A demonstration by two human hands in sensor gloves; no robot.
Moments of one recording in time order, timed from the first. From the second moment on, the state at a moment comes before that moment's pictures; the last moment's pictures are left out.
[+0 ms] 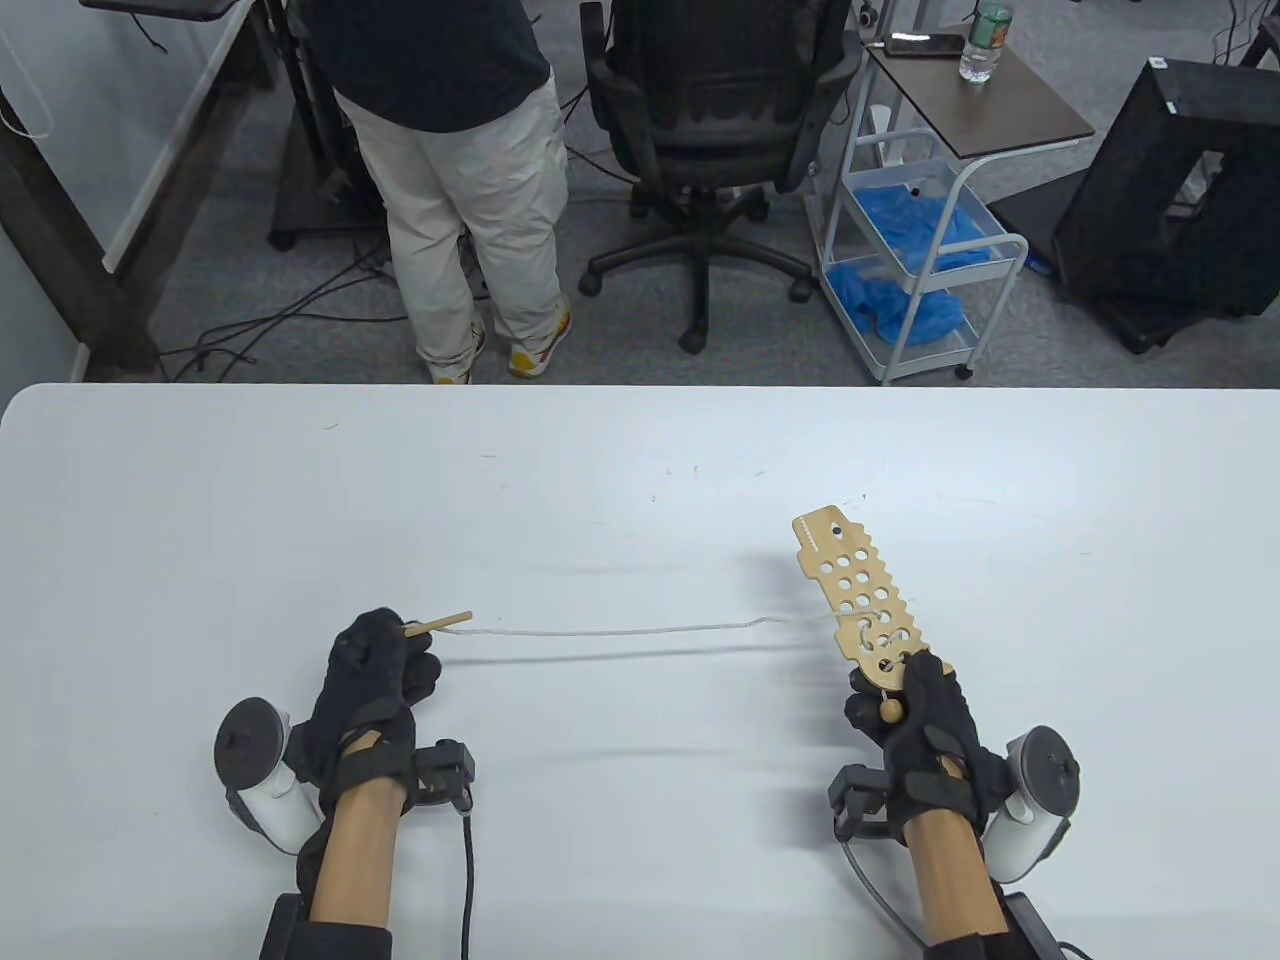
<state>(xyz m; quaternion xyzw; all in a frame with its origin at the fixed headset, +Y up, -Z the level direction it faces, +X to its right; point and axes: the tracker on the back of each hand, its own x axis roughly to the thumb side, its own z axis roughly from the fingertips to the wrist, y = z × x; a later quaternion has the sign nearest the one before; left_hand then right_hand) -0.293 -0.760 -0.264 0.08 0.18 0.71 0.68 0.246 -0.789 -0.238 -0.23 -0.04 0.60 0.76</state>
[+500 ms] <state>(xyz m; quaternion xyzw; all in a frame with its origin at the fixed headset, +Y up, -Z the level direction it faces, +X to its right) -0.261 -0.743 -0.265 0.12 0.11 0.63 0.76 0.230 -0.788 -0.241 -0.20 -0.01 0.64 0.74</state>
